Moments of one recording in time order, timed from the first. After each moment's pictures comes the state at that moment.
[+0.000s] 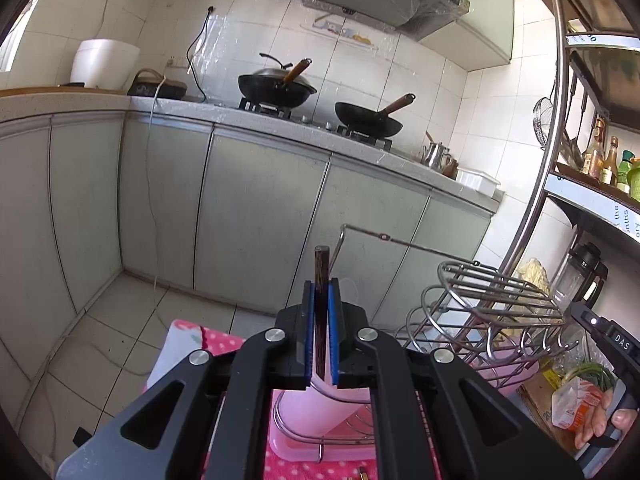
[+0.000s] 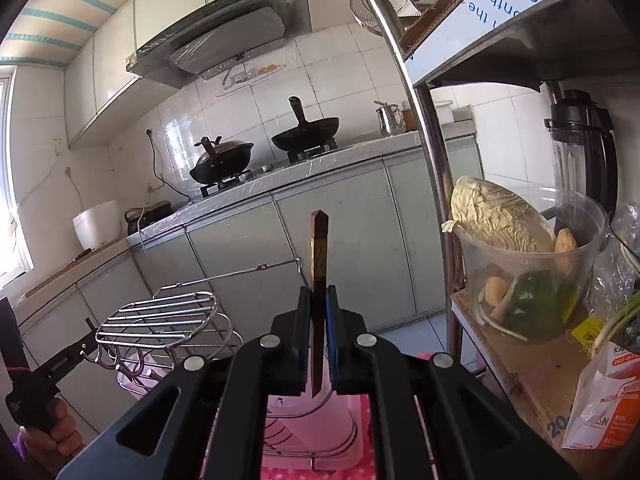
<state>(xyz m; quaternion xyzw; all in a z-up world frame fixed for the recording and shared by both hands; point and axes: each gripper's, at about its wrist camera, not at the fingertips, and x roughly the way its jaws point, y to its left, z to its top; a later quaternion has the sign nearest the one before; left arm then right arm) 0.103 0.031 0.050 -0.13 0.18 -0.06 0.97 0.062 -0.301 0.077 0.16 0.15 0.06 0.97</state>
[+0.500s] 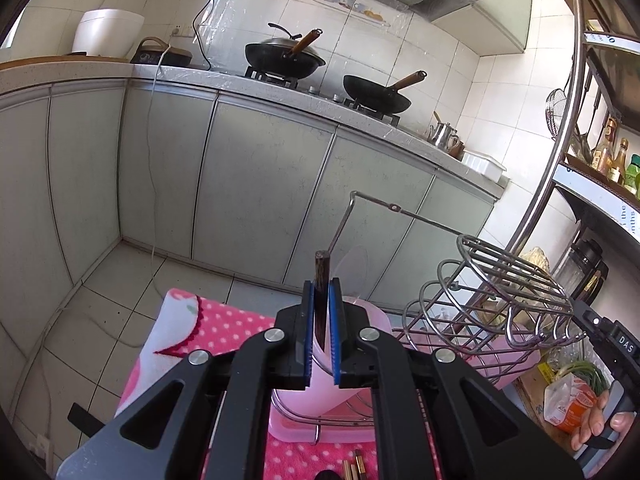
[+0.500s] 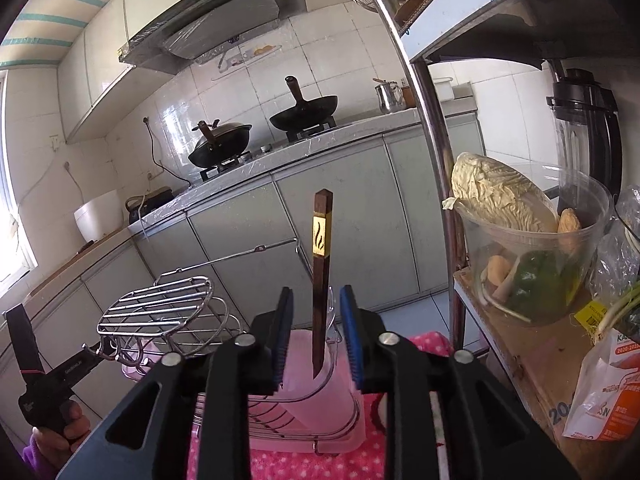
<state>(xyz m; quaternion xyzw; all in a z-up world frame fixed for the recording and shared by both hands) 0.110 0.036 0.038 -0.15 0.23 -0.06 0.96 0.066 -0.308 0.074 0.17 0.18 0.07 0.97</state>
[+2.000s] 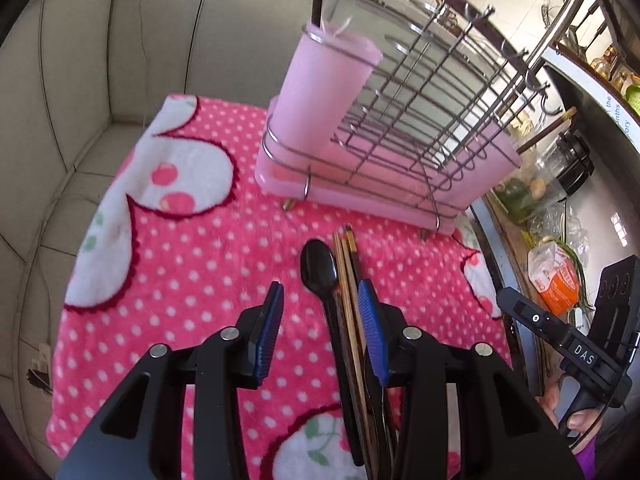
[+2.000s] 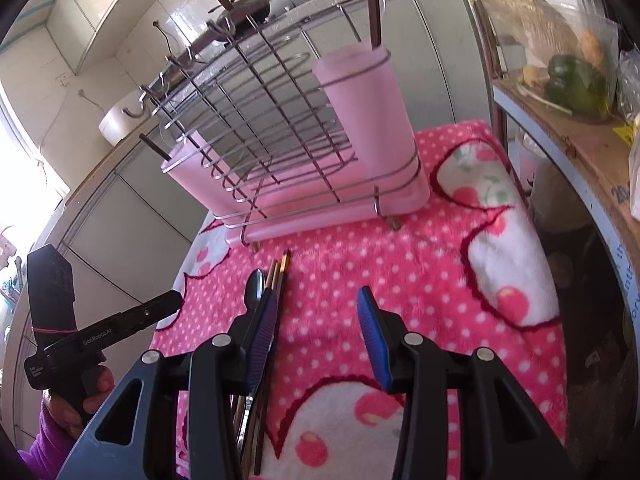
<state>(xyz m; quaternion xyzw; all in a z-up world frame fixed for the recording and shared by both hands) 0.008 0.015 -0.049 -0.15 0.45 -0.12 0.87 -0.017 -0.246 -0.041 0.19 0.41 0.17 0.88</state>
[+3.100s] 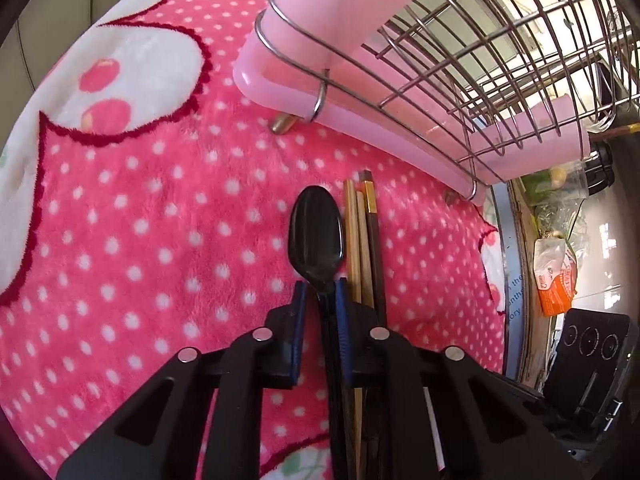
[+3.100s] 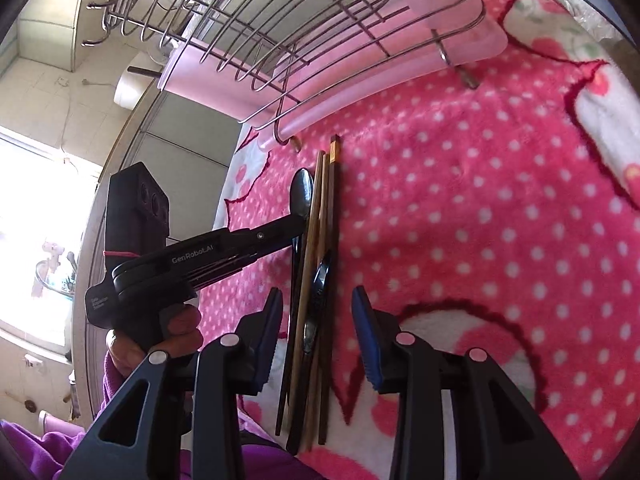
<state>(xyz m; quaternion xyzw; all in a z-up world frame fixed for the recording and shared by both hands) 0.075 0.002 -0.118 -0.21 0.57 -0.14 0.78 0.006 -0.197 -0.097 0.27 0.54 0.27 0.75</state>
